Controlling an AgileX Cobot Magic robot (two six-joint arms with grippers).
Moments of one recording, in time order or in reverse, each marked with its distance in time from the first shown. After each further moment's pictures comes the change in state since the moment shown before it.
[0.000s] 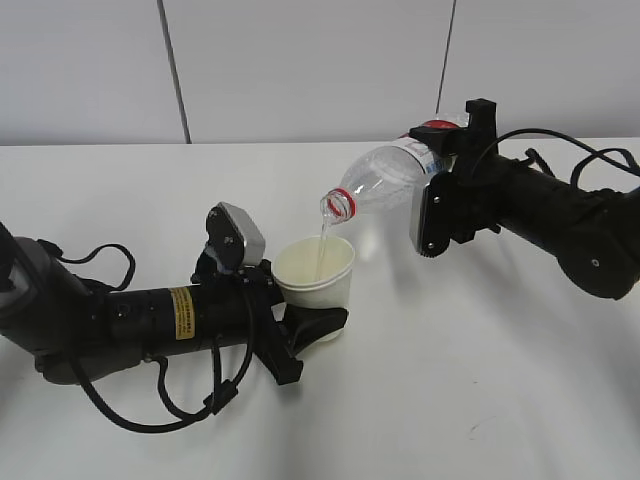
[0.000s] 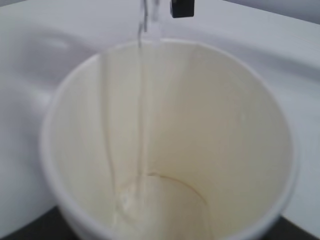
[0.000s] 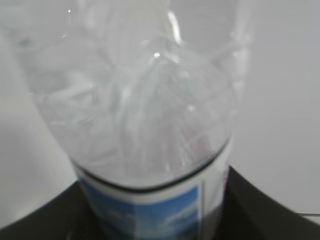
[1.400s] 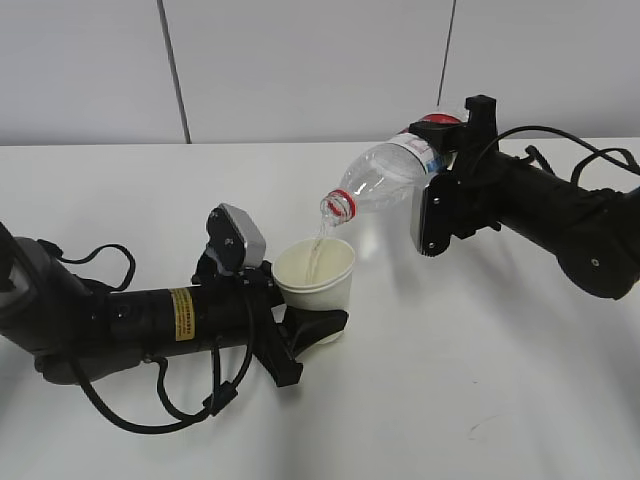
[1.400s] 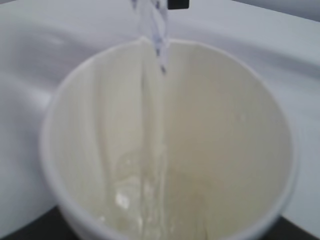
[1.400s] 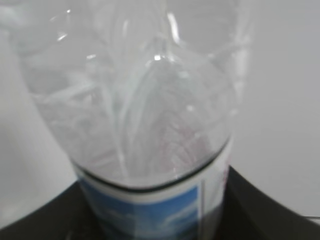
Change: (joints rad) left arm 0.000 0.000 0.000 0.008 0.005 0.000; right arm 0.000 0.000 0.000 0.008 -0.026 -0.048
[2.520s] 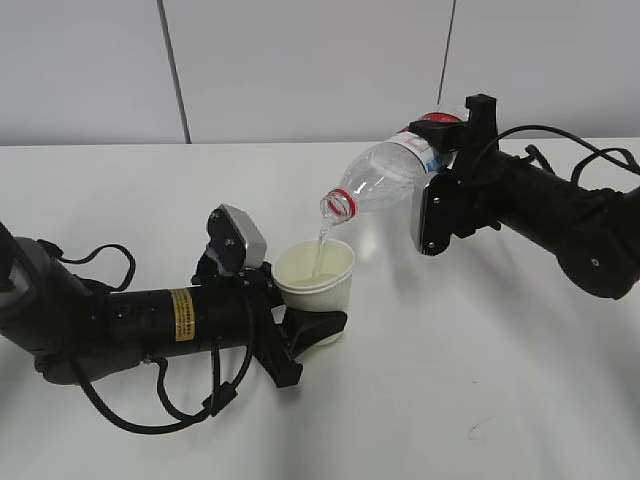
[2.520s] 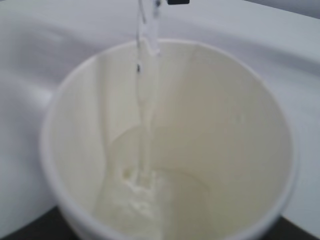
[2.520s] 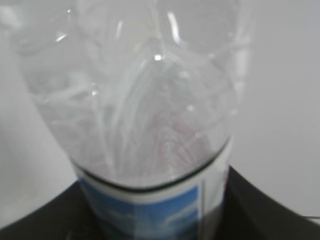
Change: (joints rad) left arm 0.000 0.000 0.000 0.001 0.008 0.000; right arm 0.000 0.000 0.000 0.000 -0.006 -0.002
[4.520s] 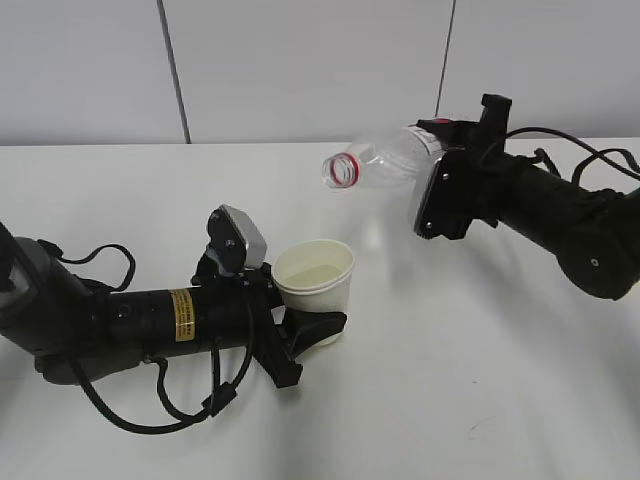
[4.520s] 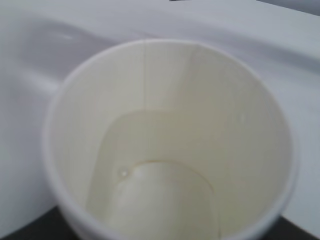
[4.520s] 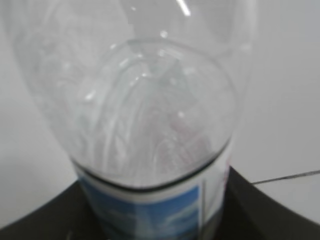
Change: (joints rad) left arm 0.000 0.000 0.000 -0.001 0.008 0.000; right arm 0.000 0.000 0.002 0.031 0.000 0.256
